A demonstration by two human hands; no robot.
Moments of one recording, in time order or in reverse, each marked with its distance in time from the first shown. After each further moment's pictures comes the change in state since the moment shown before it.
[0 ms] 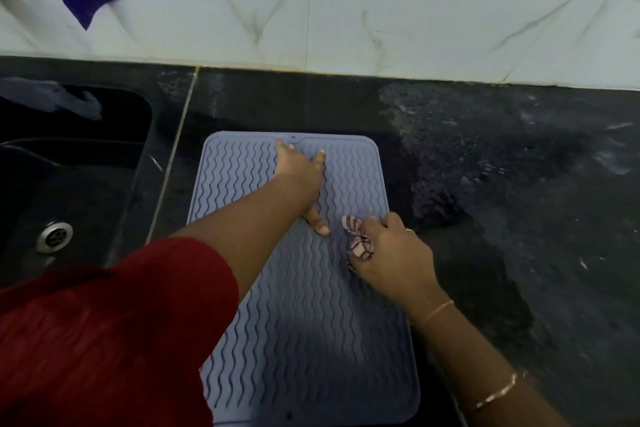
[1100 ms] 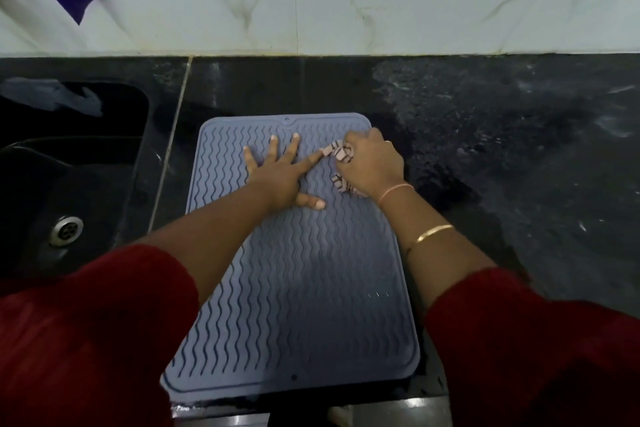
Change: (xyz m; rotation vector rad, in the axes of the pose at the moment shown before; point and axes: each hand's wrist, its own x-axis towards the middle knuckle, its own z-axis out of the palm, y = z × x) left_hand -0.010 -0.006 0.054 -0.477 0.119 0.094; right_hand 0.092 -0.006 -0.007 0.087 0.085 0.048
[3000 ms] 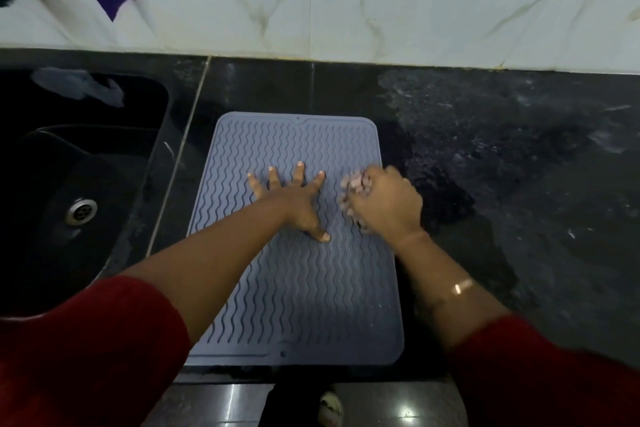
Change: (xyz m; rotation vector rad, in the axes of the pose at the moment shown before) left_hand -0.055 0.039 0.000 -0.147 -0.218 -0.175; right_hand -0.070 0.016 0.001 0.030 0.081 0.044
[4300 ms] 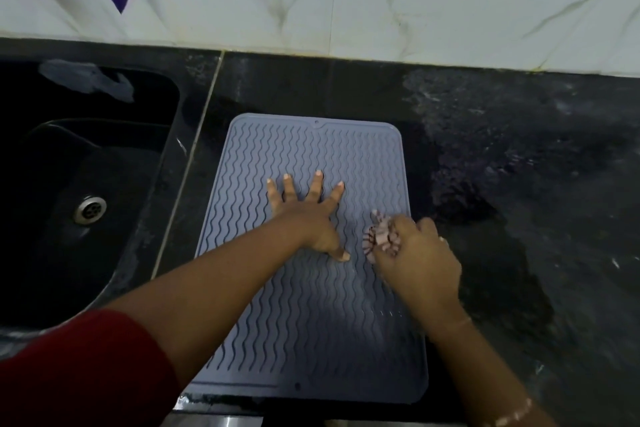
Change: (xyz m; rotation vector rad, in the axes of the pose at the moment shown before) left_hand 0.009 -0.003 0.002 0.080 -0.028 0.006; right_hand -0.049 -0.002 -0.006 -0.102 -0.096 0.072
